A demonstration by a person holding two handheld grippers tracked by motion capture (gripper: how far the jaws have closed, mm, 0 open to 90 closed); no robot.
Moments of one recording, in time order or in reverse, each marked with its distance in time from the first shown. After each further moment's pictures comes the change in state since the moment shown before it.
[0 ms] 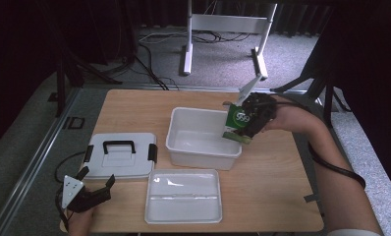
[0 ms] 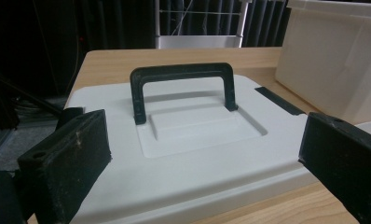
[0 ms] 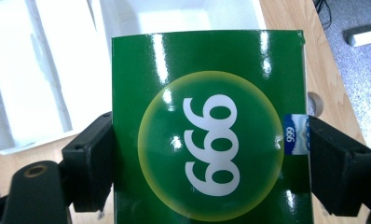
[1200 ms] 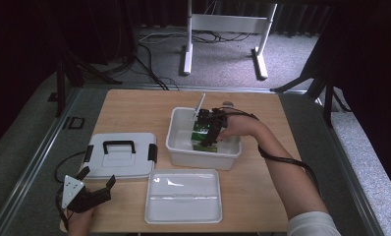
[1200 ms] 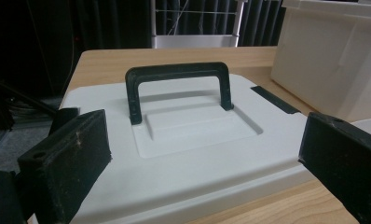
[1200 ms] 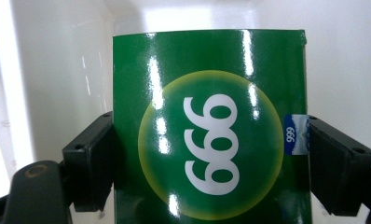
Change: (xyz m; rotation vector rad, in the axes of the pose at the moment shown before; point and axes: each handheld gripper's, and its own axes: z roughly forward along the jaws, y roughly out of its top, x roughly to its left) left arm 0.000 0.000 0.000 0.005 -0.014 0.006; right arm 0.006 0.054 0.145 0.148 0.126 -0.057
